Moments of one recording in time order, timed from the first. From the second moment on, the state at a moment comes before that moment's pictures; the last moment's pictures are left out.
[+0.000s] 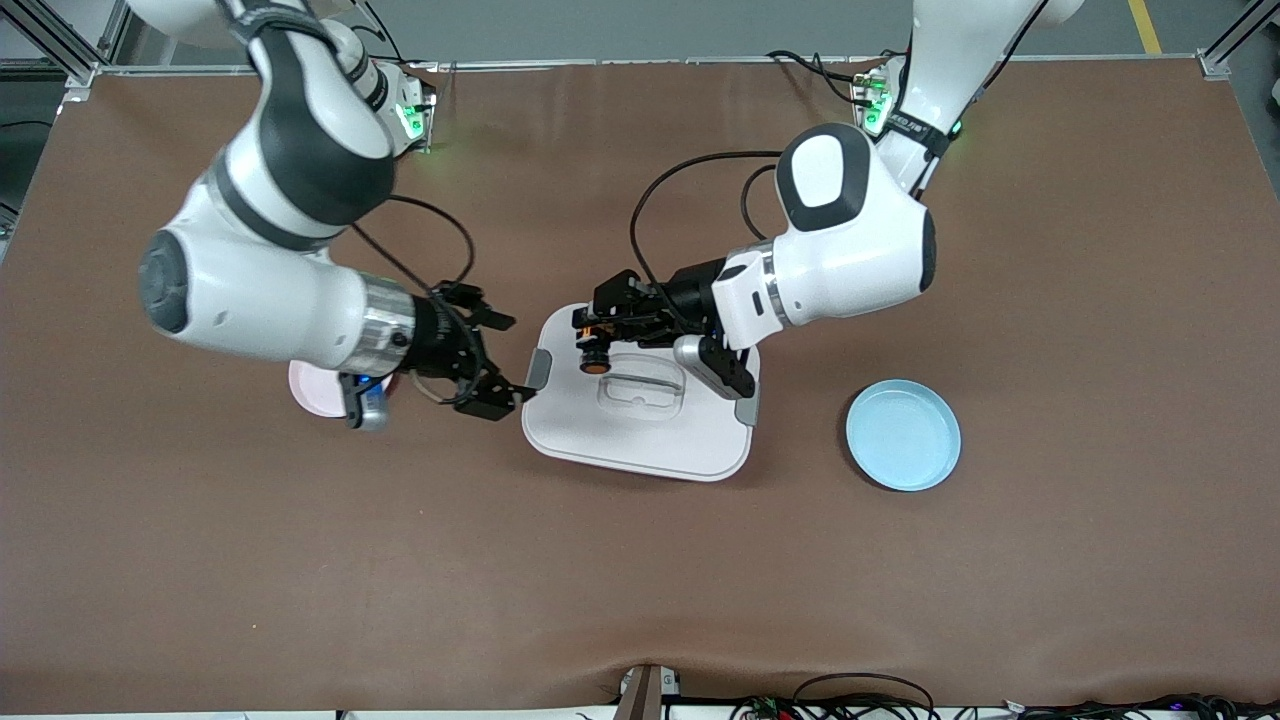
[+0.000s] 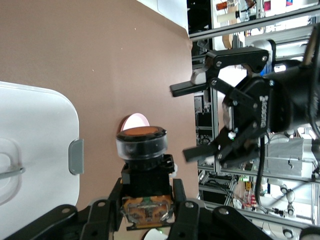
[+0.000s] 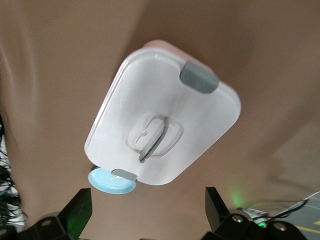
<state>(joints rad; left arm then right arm) -0.40 0.43 -0.25 -1.53 -1.11 2.29 0.16 0.35 0.46 -0.03 -1.26 0.59 1.71 1.39</state>
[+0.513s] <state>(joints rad) -0.32 0.35 -0.25 -1.53 -0.98 2.11 0.13 0.21 0.46 -0.03 -1.19 0.44 1.43 1.00</state>
